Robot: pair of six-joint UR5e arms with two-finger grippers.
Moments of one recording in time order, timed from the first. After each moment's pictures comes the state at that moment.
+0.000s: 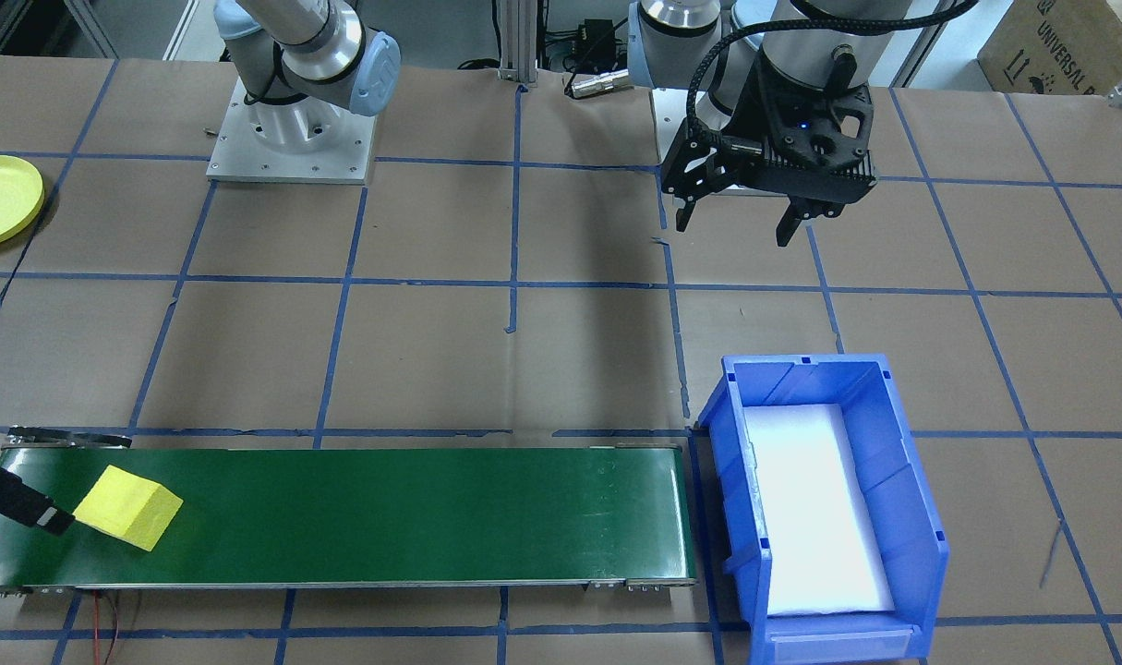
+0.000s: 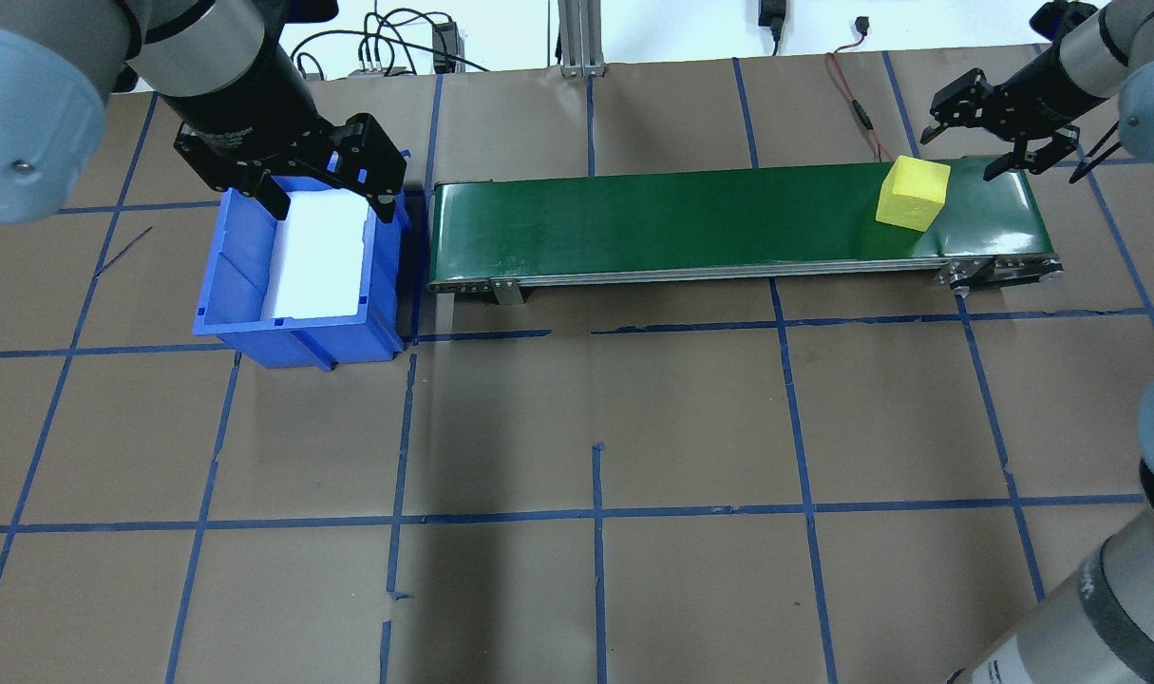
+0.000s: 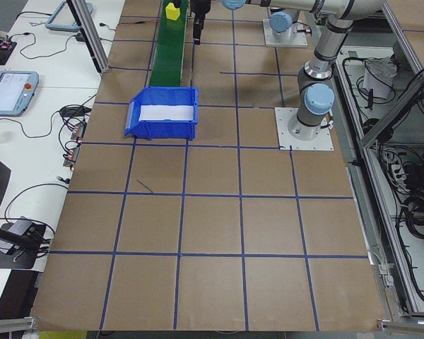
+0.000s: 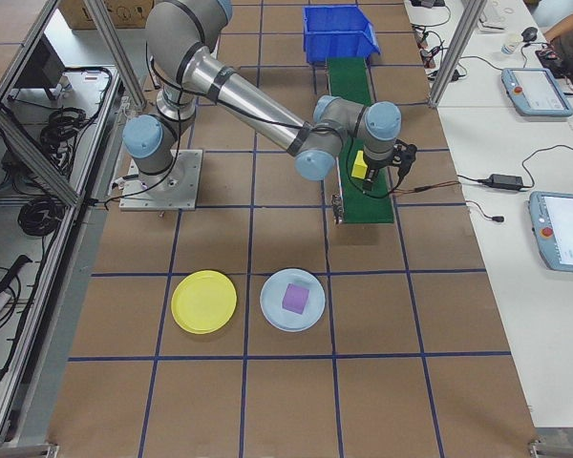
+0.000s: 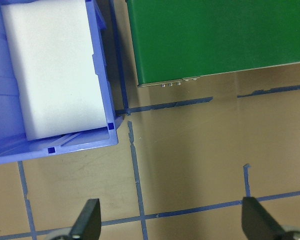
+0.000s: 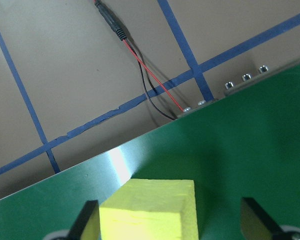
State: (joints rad) left arm -1.63 -1.58 -1.52 -1.56 1.52 0.06; right arm 1.16 -1.09 1.50 -2.05 -1.24 0.04
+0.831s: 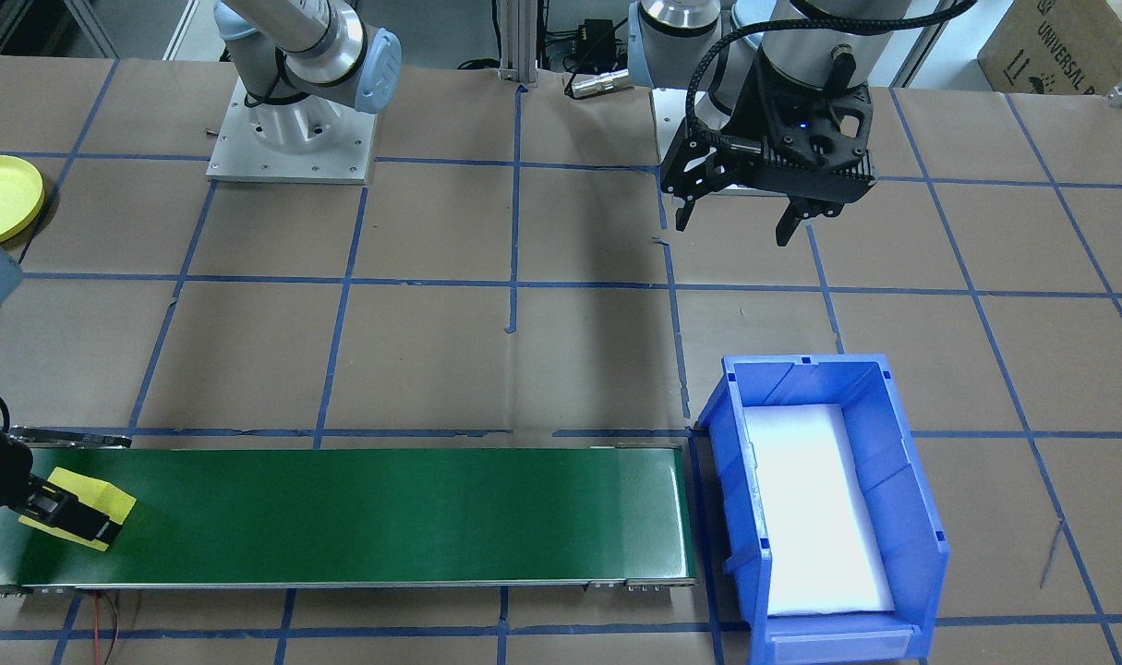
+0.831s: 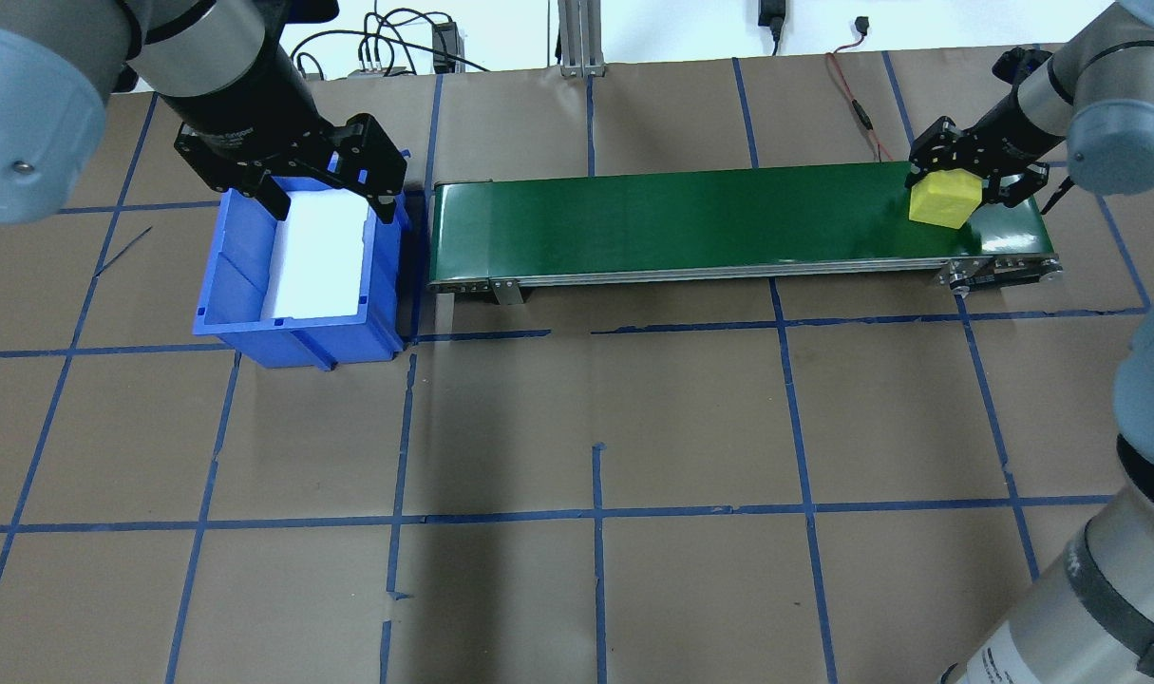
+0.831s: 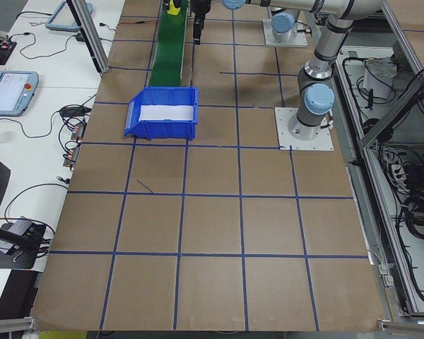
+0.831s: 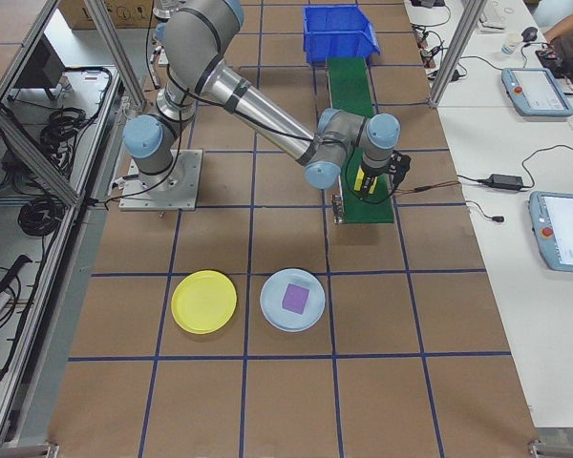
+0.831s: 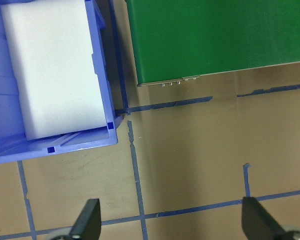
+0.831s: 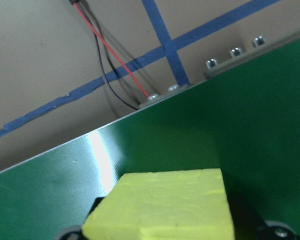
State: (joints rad) left arm -1.63 -1.58 -1.52 -1.56 1.52 0.06; right arm 1.17 -1.03 1.54 -2.11 -1.36 0.00
